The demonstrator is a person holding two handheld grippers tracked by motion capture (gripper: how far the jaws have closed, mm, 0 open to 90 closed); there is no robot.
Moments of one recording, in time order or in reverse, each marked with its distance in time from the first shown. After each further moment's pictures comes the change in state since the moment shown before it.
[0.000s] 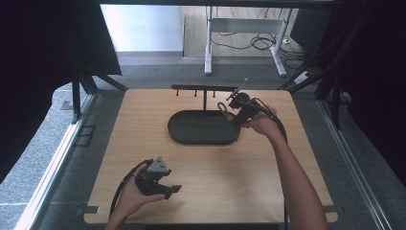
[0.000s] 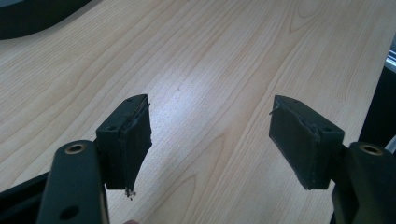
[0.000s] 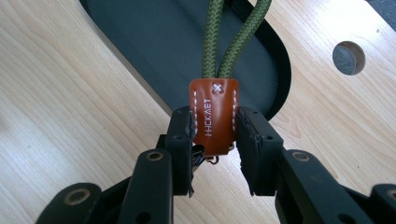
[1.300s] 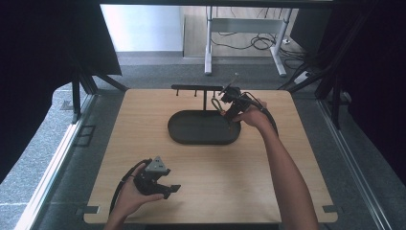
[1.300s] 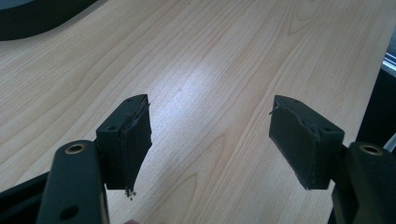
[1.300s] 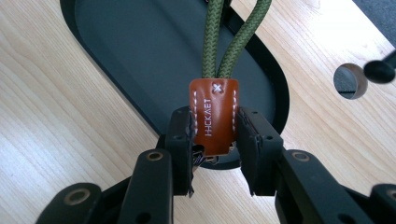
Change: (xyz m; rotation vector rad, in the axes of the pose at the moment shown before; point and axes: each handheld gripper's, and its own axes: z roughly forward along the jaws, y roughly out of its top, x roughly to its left) left arm 0.002 -0.001 -0.004 -0.014 -0.003 -0.010; right arm -0.008 0.030 0.022 0.011 0.009 -0.022
